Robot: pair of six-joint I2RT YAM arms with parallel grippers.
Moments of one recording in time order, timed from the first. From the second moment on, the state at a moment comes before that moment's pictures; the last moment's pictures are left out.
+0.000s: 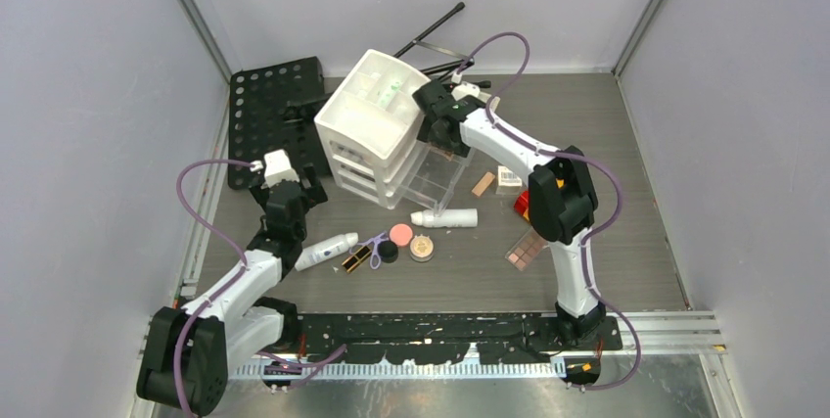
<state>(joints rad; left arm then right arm) -0.23 0.99 0.33 0.33 -0.48 -0.27 0.63 2.09 1.83 -0.79 0.44 0.92</state>
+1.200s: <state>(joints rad) -0.23 0.99 0.34 0.33 -0.49 -0.27 0.59 1.78 1.68 -0.78 0.42 0.84</state>
